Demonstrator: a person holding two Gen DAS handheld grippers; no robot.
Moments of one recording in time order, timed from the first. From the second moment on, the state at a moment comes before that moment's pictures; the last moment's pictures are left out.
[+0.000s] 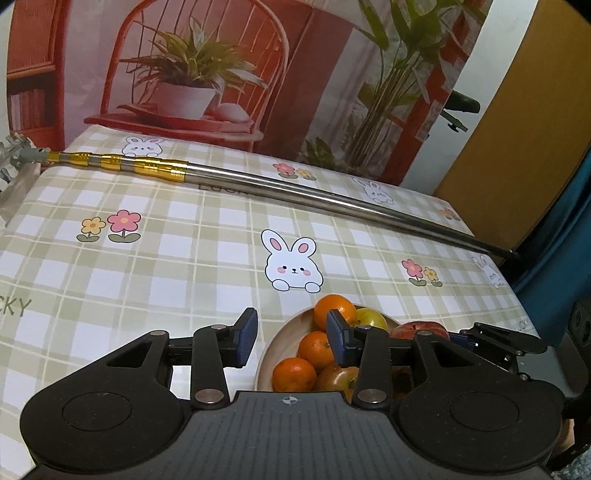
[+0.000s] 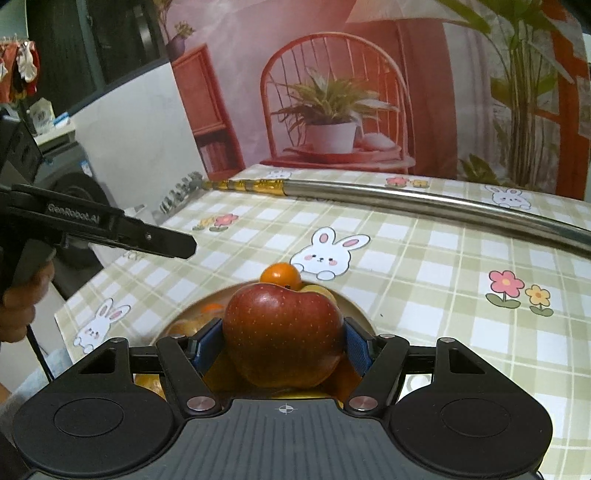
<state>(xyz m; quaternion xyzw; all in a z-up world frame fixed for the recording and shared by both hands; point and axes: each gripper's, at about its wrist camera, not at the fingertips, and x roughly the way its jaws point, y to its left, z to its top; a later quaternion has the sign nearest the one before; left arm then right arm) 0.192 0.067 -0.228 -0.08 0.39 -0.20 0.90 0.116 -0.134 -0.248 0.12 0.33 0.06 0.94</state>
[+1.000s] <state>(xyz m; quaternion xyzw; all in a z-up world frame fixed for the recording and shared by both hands) 0.122 0.075 -0.163 -0.03 0.29 -0.15 0.95 0.090 -0.135 -0.199 0.14 0.33 -0.04 0.93</state>
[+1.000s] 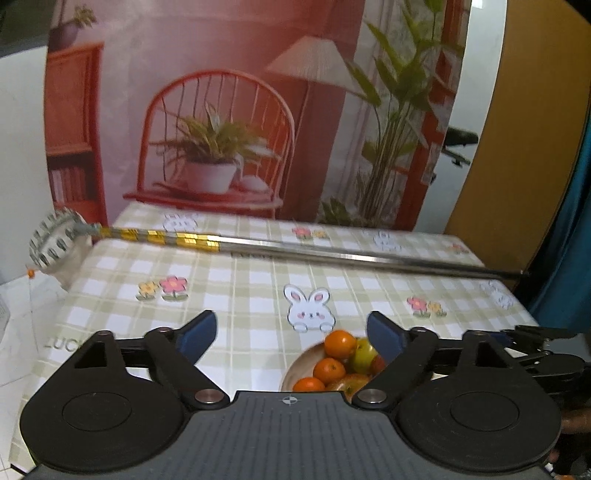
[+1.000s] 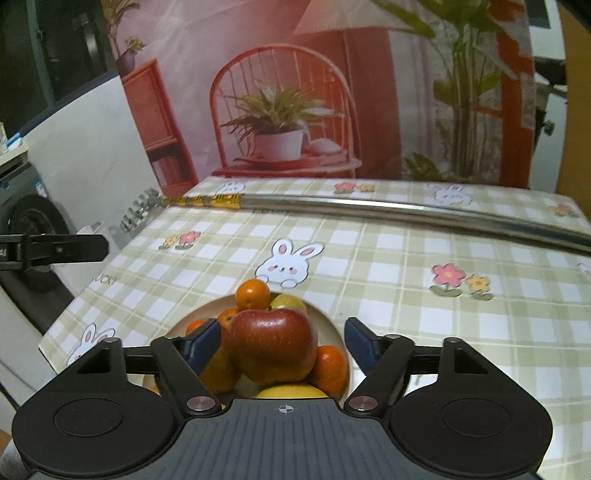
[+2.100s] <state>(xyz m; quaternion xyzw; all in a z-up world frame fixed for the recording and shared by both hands) 0.020 0.046 -0.022 0.01 0.11 -0.12 0.99 -0.020 -0.124 -0.012 0.09 0.14 -0.15 0.97</state>
